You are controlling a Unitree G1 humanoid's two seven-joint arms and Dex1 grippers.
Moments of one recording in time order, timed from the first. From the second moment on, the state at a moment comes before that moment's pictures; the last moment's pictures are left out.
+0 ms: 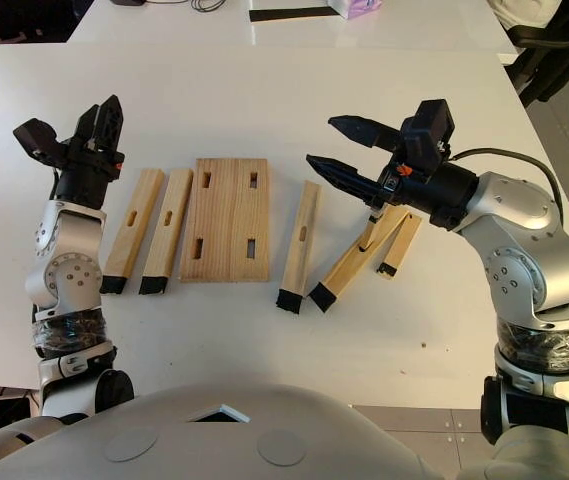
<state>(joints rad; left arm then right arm) -0.17 0.11 0.33 -0.14 -0.65 0.25 -0.24 -0.15 -0.68 -0.13 -0.44 0.67 0.49 0.83</state>
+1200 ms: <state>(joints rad) -0.05 0.06 0.37 -0.31 -0.69 0.24 -0.14 0.08 -0.92 0.11 -0.41 0.48 0.47 0.99</state>
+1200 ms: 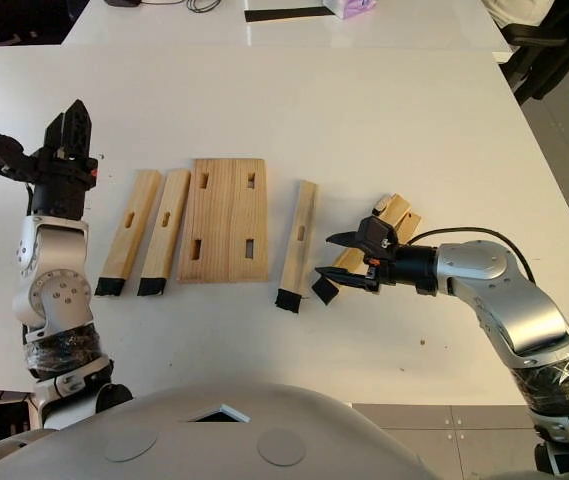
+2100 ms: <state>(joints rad) 0.05 -0.03 0.34 -0.34 -0.65 0.12 -0.09 -0.23 -0.98 0.24 -0.02 0.18 0.06 1.33</state>
